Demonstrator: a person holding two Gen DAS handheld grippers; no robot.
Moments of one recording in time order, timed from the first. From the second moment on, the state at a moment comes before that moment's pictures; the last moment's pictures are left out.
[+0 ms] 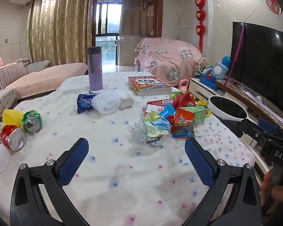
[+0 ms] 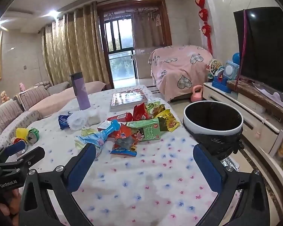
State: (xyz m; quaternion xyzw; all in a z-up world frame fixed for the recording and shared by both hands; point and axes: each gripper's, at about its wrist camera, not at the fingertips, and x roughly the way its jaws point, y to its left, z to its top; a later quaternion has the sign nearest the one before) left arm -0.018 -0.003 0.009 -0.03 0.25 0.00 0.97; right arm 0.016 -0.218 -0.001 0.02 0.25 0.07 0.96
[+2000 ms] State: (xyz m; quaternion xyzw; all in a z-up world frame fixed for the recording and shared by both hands) left arm -0.010 -0.004 0.006 -0.03 0.25 0.00 0.97; right arm 0.022 -0.219 -0.011 0.04 0.26 0.11 0.96
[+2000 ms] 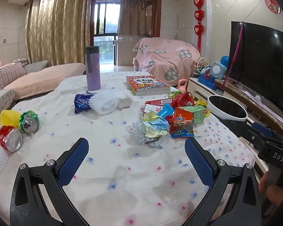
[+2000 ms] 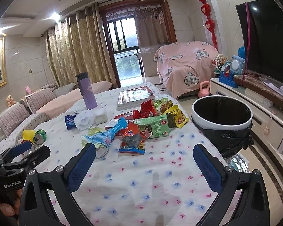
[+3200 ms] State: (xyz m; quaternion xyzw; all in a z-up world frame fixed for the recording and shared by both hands) left arm 0.114 -0.016 -0.037 -0.08 0.39 -0.09 0.91; right arm 0.169 -0.197 -0.092 0.08 0.46 0.19 0.87
